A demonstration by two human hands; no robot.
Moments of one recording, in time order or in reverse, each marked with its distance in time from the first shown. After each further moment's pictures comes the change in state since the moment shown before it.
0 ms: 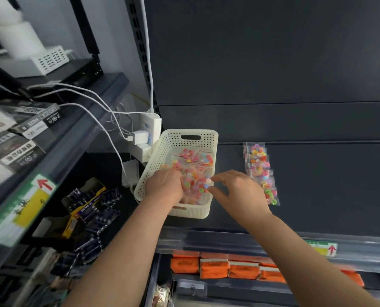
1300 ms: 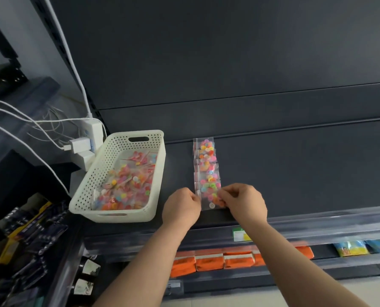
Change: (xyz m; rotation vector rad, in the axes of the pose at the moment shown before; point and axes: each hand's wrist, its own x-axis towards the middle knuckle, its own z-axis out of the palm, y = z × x) left_hand -0.050 0.146 0.060 -0.425 -0.064 0.046; right_hand -0.053 0.114 -0.027 0.336 0.032 0.682
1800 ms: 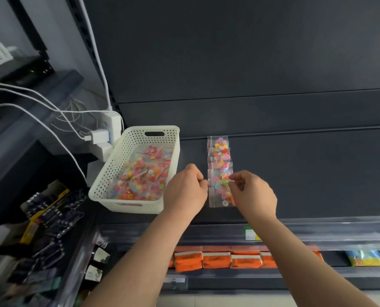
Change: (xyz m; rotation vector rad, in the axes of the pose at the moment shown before) left_hand -0.012 0.005 -0.046 0.064 0.190 0.172; right_hand -0.001 -0.020 0.001 -0.210 0.106 -0.188
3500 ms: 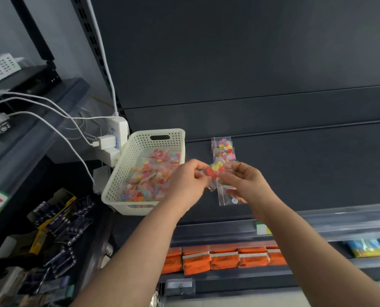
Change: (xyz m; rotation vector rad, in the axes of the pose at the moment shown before) left_hand 0.009 -0.027 -0.024 -0.550 -0.166 -0.024; right_hand -0.010 -0.042 -0.006 0.955 -0.337 0.154
